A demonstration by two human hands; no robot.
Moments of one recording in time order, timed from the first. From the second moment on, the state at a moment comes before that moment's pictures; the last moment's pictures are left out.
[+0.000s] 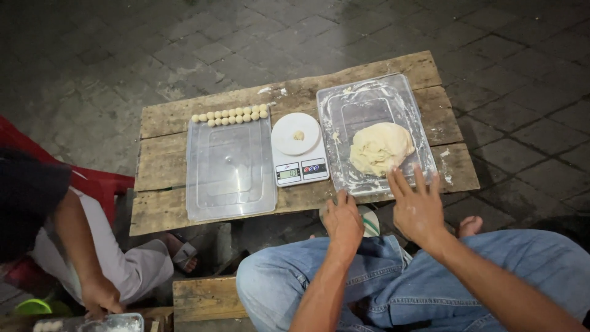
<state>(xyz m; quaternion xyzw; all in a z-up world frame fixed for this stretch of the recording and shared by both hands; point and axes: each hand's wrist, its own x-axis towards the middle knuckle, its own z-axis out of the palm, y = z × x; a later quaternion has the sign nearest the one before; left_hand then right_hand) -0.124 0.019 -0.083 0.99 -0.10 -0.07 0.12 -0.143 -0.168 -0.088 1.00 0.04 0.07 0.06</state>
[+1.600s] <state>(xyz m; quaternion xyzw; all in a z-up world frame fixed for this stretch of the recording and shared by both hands) -0.113 0.021 -0.092 0.95 -0.04 0.03 0.30 -0.056 -0.233 -0.112 0.96 -0.03 0.19 -0.21</state>
